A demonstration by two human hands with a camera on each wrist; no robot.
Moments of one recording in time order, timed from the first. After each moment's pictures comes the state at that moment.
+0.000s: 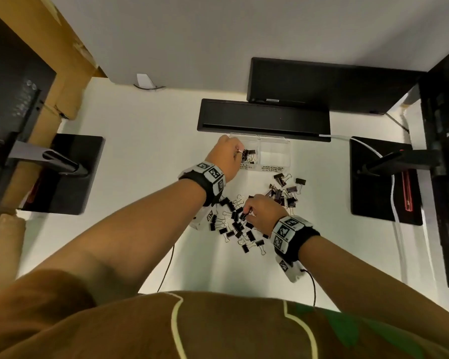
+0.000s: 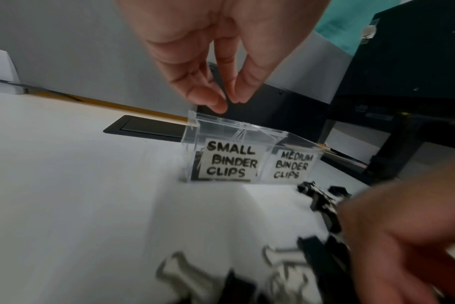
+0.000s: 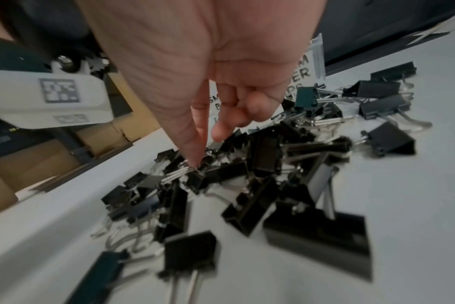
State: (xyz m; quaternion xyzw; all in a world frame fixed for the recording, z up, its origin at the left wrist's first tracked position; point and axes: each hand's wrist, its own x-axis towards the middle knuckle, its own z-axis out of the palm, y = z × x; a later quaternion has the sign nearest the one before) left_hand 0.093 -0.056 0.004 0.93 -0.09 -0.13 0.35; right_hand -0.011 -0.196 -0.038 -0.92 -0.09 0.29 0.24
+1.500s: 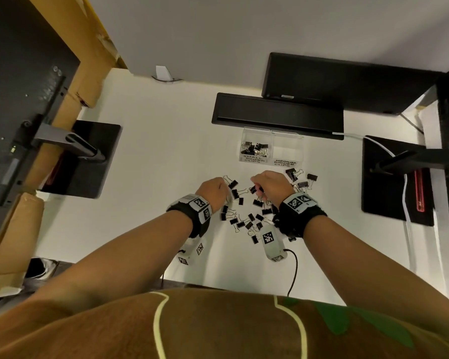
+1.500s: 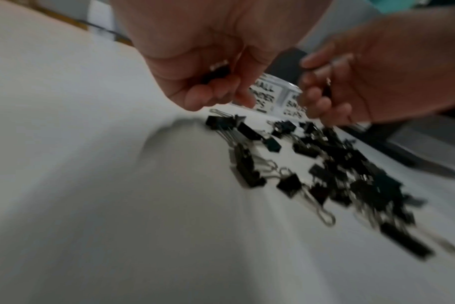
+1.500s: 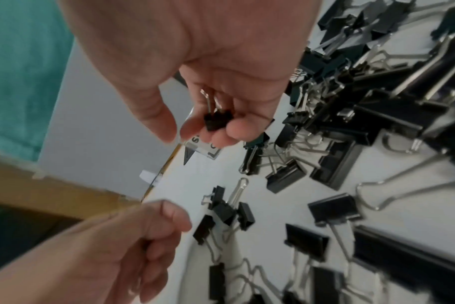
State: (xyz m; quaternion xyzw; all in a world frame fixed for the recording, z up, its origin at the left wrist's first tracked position) left_hand 0.009 0.003 -0.032 0.89 0.05 -0.27 0.36; right_hand 0.017 -0.175 -0.021 -0.75 0.20 0.25 0.58
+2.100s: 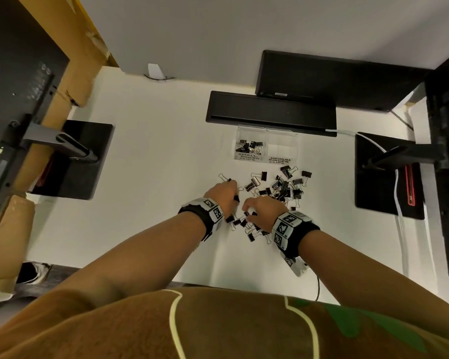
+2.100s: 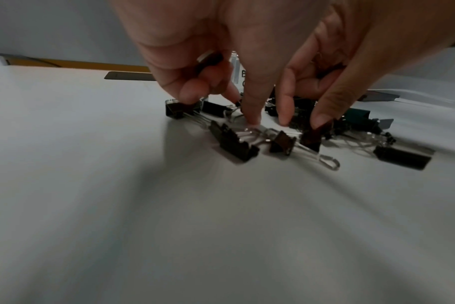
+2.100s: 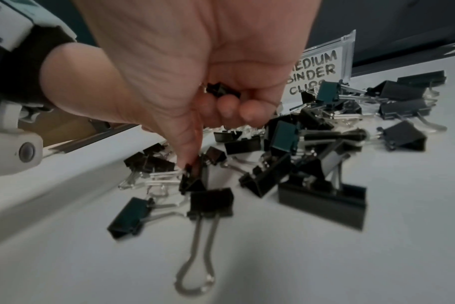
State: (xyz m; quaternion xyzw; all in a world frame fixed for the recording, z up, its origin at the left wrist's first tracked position) left_hand 0.002 -0.026 -0.039 0.93 -0.12 -0.28 0.18; right_hand -0.030 -0.178 -0.032 -0.93 -0.11 0.32 0.17
